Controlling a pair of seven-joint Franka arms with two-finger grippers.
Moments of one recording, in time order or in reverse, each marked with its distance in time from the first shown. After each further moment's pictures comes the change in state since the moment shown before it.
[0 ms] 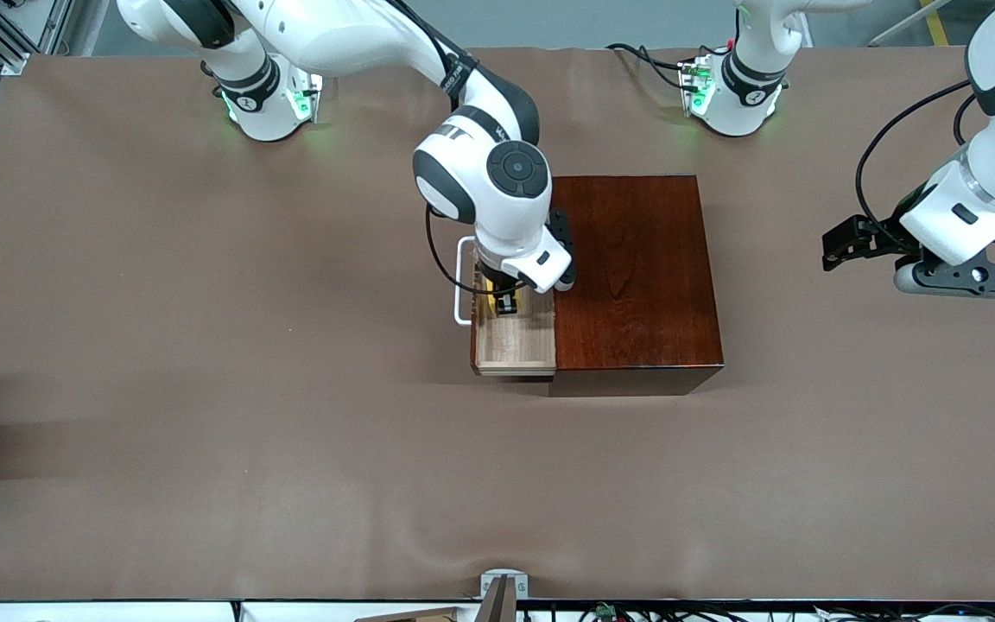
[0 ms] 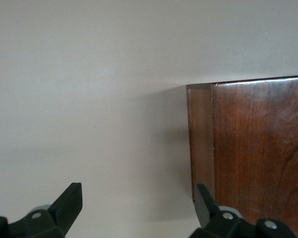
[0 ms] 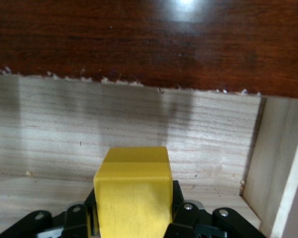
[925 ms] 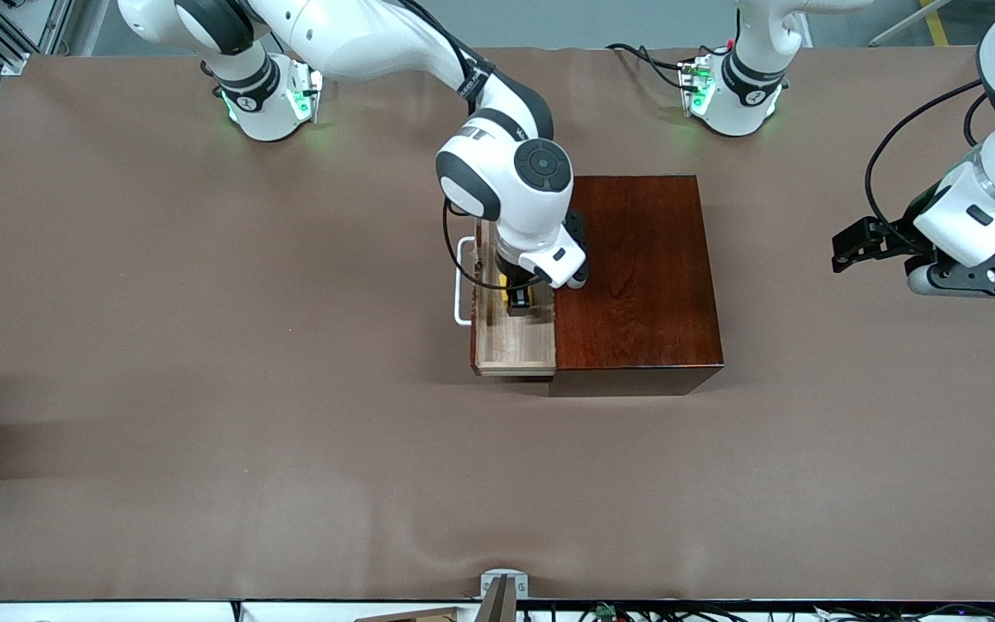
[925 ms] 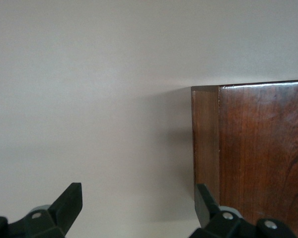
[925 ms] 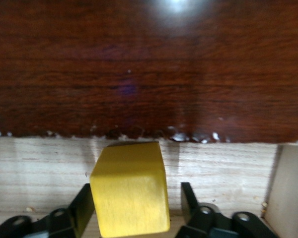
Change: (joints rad) left arm -0.009 0.000 0.025 0.007 0.000 0.000 0.000; right arm 0.045 0.037 -0.003 0.020 -0.044 0.004 0.105
